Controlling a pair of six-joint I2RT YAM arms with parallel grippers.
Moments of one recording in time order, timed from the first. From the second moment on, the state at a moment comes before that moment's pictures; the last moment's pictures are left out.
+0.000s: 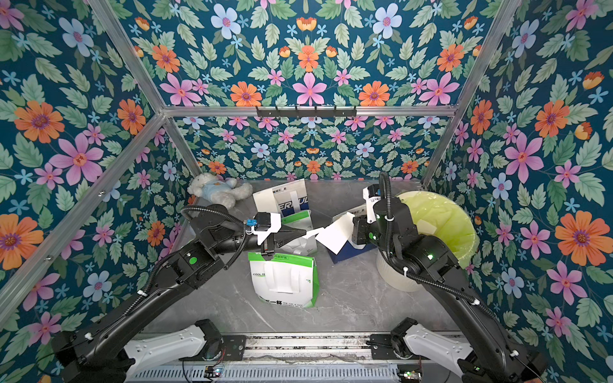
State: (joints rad) left arm -0.80 1.05 1.12 -0.06 0.69 0.26; right arm 0.58 1.01 1.36 -0.89 0.11 0.42
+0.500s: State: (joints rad) left arm -0.80 1.10 1.16 -0.03 0.66 0.26; right arm 0.56 0.77 1.35 -1.06 0.39 0.47
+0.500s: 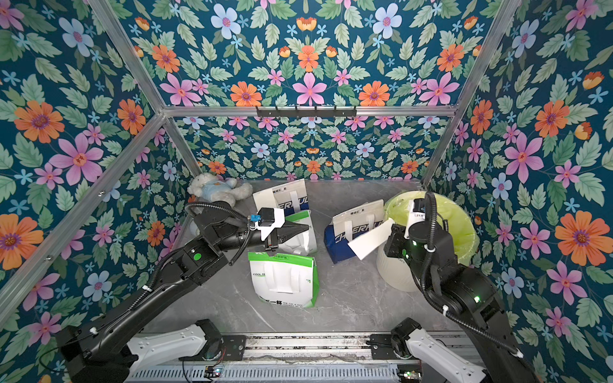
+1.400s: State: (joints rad) left arm -1.07 2.13 2.11 0.27 0.43 0.05; right arm 0.56 0.23 0.99 -1.04 -0.16 0.46
